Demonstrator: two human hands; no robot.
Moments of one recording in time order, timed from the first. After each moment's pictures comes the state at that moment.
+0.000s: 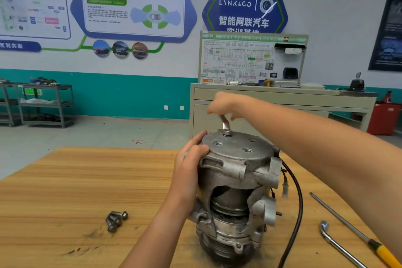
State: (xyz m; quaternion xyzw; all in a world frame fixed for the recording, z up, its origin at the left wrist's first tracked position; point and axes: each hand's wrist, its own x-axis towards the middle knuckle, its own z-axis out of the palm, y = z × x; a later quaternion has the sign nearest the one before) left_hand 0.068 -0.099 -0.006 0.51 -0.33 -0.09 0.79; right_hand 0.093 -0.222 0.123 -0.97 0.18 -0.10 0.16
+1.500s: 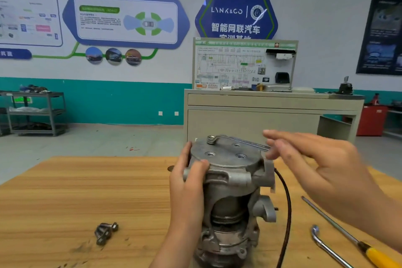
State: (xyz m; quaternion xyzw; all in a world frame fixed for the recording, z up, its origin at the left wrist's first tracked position) left_hand 0.026 -0.108 -0.006 0.48 -0.23 -0.03 0.84; right_hand -0.115 -0.211 0.072 -0.87 -0.09 -0.47 0.11
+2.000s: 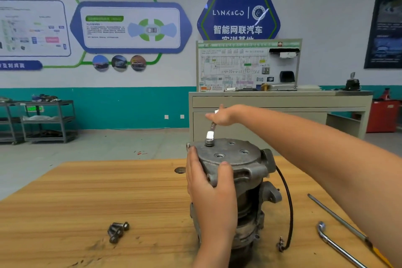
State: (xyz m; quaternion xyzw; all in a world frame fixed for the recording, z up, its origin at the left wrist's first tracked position) left_hand -0.014 -0.122 -0.003 0.57 -0.19 0.08 0.80; right_hand 0.085 -0.252 0.119 -0.98 0.17 0.00 0.09
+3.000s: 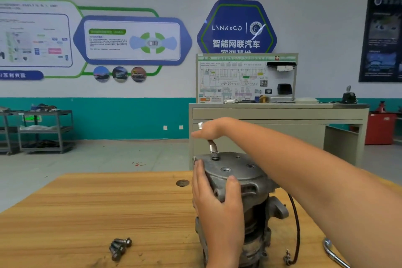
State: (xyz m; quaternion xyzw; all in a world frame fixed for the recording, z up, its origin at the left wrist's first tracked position) left_hand -0.011 -0.120 -0.003 0.58 -0.19 0.08 0.79; right_hand 0.096 -0.209 0.126 -0.99 0.12 0.00 -0.02
